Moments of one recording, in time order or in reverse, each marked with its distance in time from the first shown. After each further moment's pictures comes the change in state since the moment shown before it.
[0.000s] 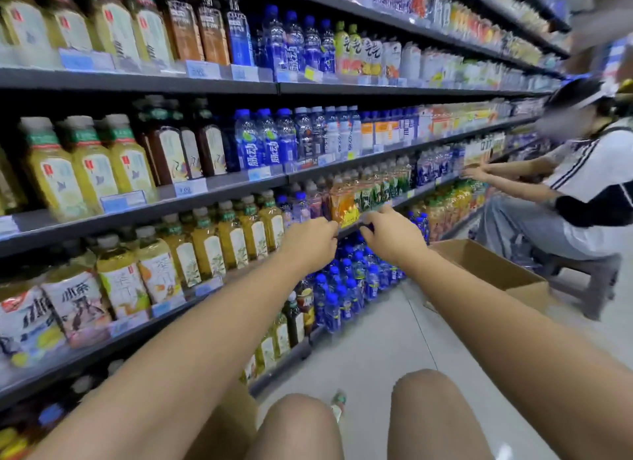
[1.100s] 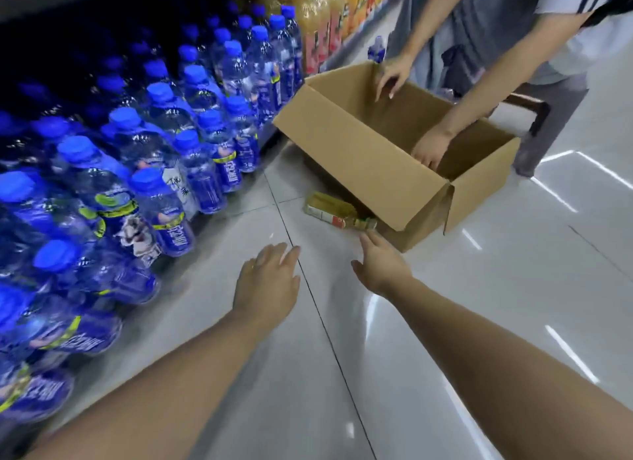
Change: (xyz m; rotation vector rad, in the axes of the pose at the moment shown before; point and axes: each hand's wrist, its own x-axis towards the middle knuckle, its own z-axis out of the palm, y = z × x) left_hand 0.314 0.220 0.744 -0.292 -0.354 0.152; right_hand 0.045 0.606 0.584 -0.032 -0.586 0.631
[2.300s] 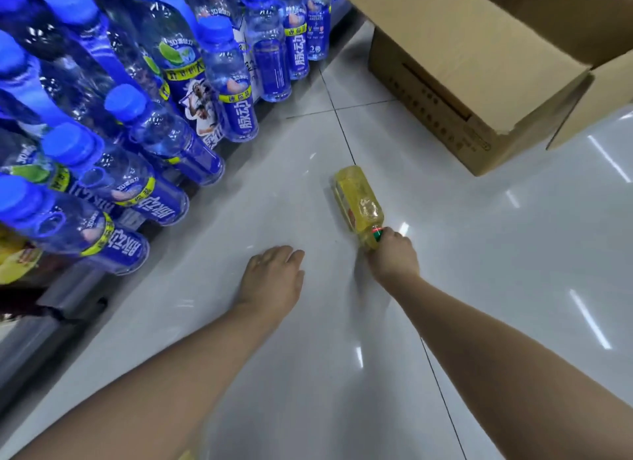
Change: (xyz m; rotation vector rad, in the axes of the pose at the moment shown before) left_hand -0.156 -0.084 0.102 0.014 -0.133 -0.084; right_hand -0.067 -0.067 0.170 0.104 -0.004 0.191
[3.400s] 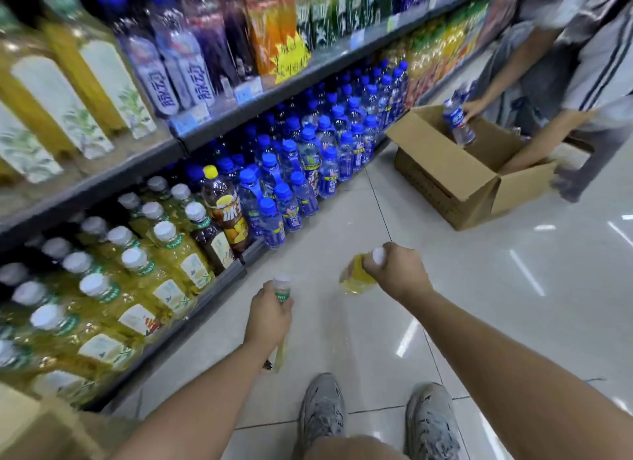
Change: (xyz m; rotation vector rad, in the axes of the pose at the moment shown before) left_hand -0.312 -0.006 -0.212 -0.762 0.211 -0.595; right_hand -0.361 -0.116 -0.250 0.245 0.038 -0.221
